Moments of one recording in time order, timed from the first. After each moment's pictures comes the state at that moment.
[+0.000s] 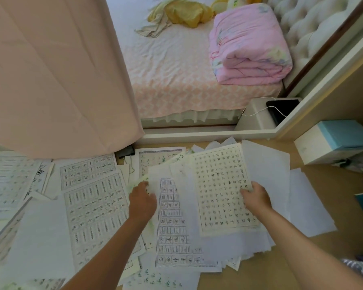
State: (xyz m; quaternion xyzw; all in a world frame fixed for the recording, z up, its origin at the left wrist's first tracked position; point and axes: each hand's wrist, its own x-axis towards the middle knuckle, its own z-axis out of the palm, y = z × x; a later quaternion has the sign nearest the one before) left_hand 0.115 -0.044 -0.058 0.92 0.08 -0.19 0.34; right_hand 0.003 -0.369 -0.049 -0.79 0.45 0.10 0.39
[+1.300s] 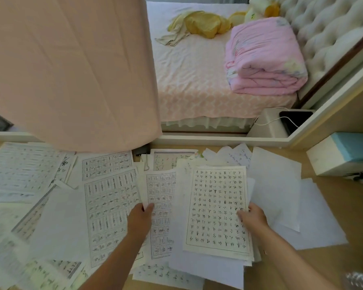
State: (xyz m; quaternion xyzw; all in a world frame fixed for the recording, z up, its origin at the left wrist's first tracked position) left_hand 0.063 0.004 -0.043 0.86 0.21 -0.21 0.42; right_hand -0.025 -0.307 -0.036 -0.73 0.48 0.13 0.47
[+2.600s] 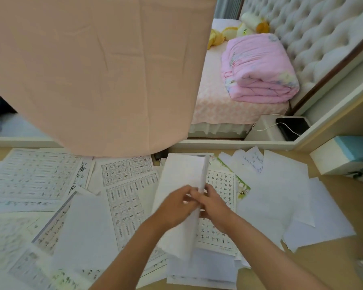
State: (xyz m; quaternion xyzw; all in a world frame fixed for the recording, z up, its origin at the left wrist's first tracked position) left_hand 0.100 0.042 0.044 0.77 -0.17 -0.34 0.52; right_hand 0.053 -0.103 0.034 -0.60 0.27 0.16 0.73
